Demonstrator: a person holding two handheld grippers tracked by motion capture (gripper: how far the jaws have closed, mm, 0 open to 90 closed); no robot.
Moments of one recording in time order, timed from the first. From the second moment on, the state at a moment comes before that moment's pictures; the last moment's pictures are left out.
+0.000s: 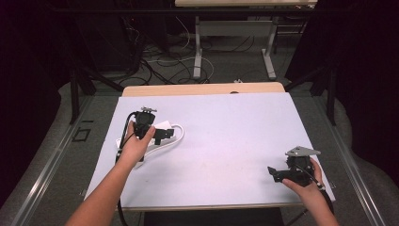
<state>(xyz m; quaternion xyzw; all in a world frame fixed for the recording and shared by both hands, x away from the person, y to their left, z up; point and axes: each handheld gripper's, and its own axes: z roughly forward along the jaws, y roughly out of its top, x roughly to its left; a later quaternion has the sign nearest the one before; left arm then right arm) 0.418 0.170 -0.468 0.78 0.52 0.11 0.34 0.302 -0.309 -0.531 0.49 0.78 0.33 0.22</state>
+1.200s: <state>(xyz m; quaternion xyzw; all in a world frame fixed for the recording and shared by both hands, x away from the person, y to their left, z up) 0.356 0.186 -0.472 0.81 0.46 0.11 0.35 0.301 -0.307 -0.529 0.49 0.78 0.33 0.22</state>
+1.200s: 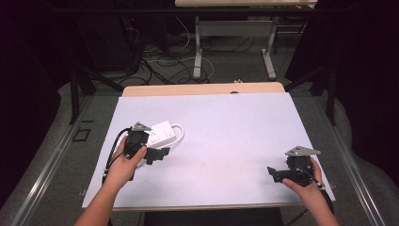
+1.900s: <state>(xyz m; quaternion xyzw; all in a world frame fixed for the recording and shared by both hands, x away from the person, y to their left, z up) 0.330 0.191 -0.503 0.80 0.47 0.12 0.36 0.302 -0.307 -0.530 0.49 0.78 0.33 0.22</state>
